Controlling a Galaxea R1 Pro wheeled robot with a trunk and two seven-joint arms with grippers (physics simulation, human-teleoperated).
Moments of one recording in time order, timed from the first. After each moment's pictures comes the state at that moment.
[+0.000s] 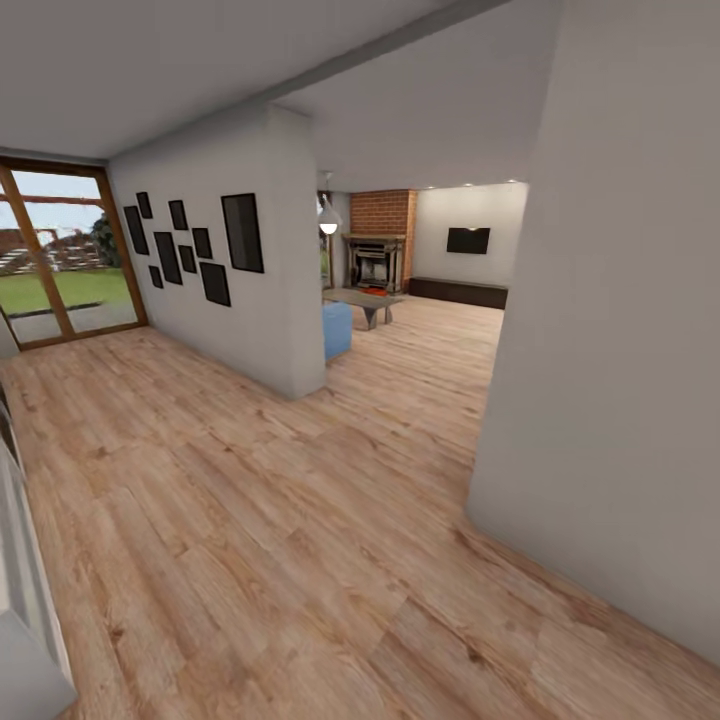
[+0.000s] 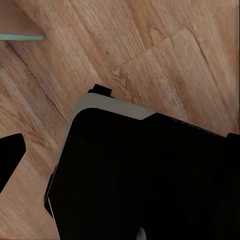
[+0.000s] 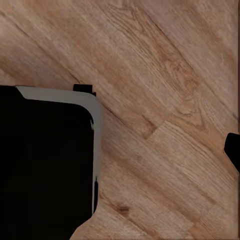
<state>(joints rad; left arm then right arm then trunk) -0.23 -0.04 0.07 0.00 0.28 -0.03 0.08 -0.19 -0.08 0.34 0.03 -0.26 -0.10 -0.04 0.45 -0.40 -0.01</state>
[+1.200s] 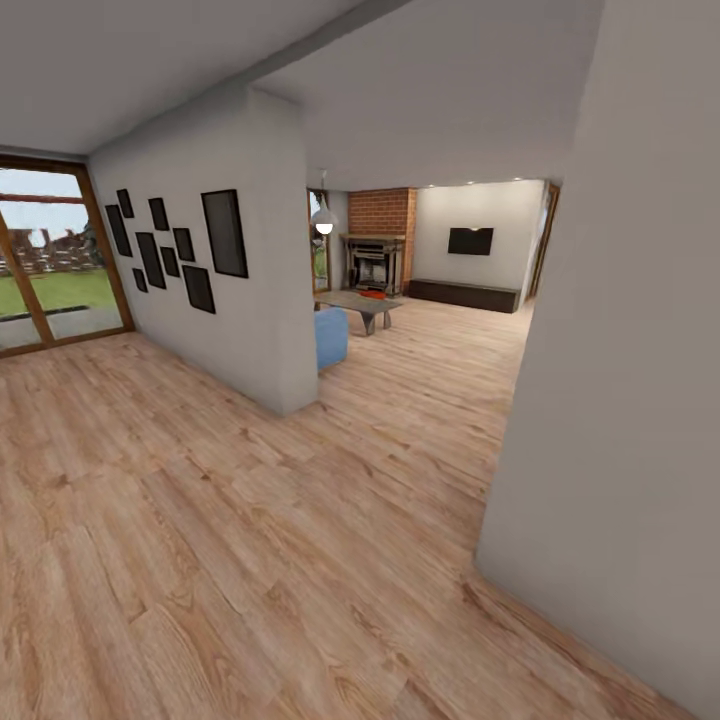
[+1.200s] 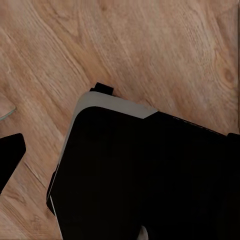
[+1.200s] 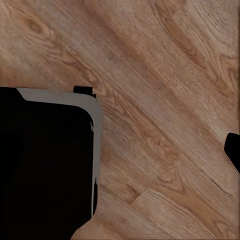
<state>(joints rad) -0.23 -0.03 0.07 0.00 0.28 -0.02 0.08 -0.19 -0.08 0.34 0.03 -0.25 -0.11 -0.03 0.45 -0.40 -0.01</state>
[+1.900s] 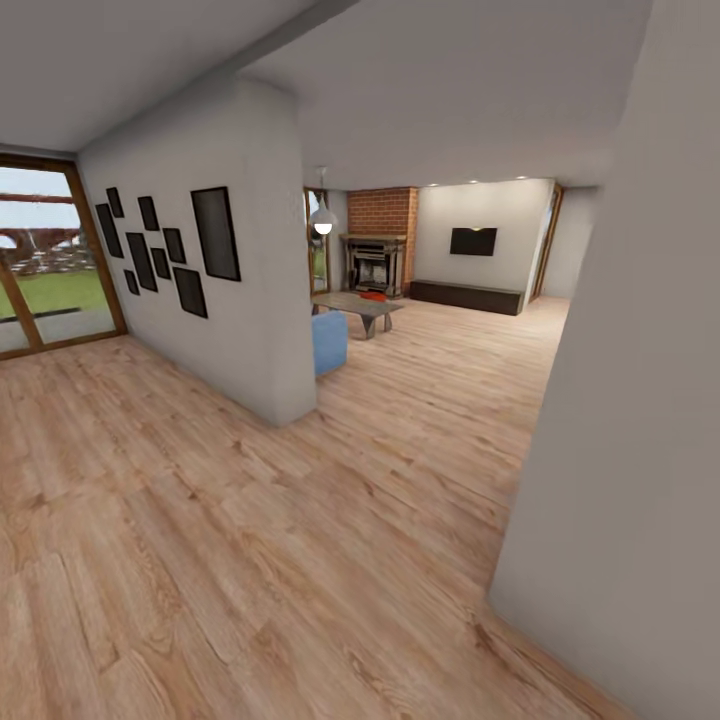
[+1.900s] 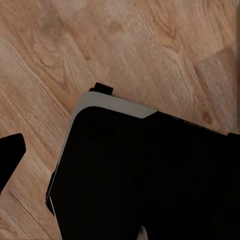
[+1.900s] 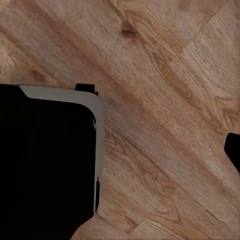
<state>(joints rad) -0.23 -0.03 0.07 0.00 0.28 -0.02 0.08 -0.19 -0.07 0.34 0.03 -0.25 -0.10 -0.03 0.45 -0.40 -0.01</state>
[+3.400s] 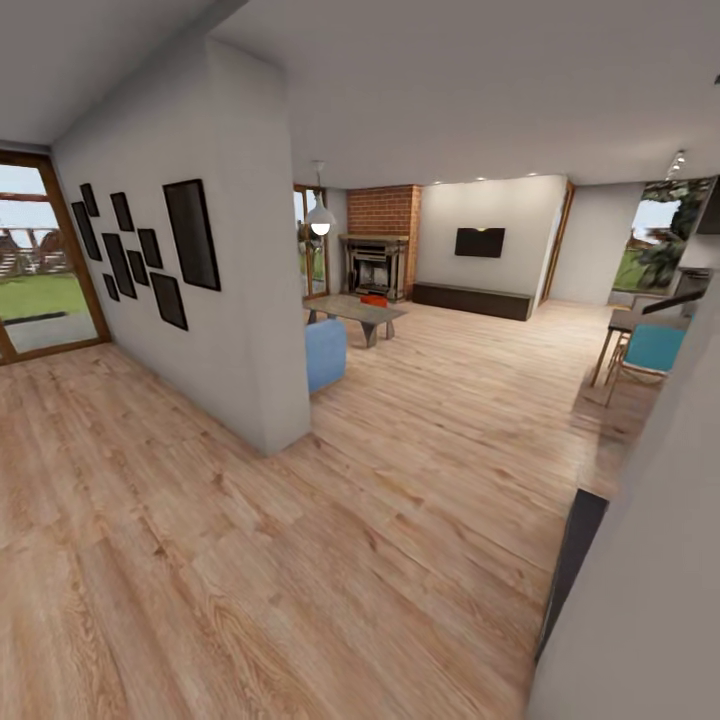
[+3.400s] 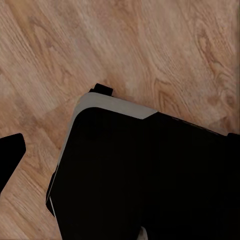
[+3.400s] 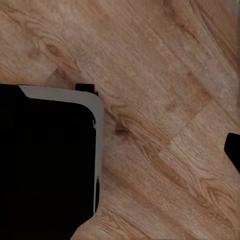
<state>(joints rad) -0.23 -0.03 0.07 -0.01 0.28 -0.03 0.08 -0.19 -0.07 0.34 0.03 -0.25 -0.10 -0.03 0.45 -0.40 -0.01</state>
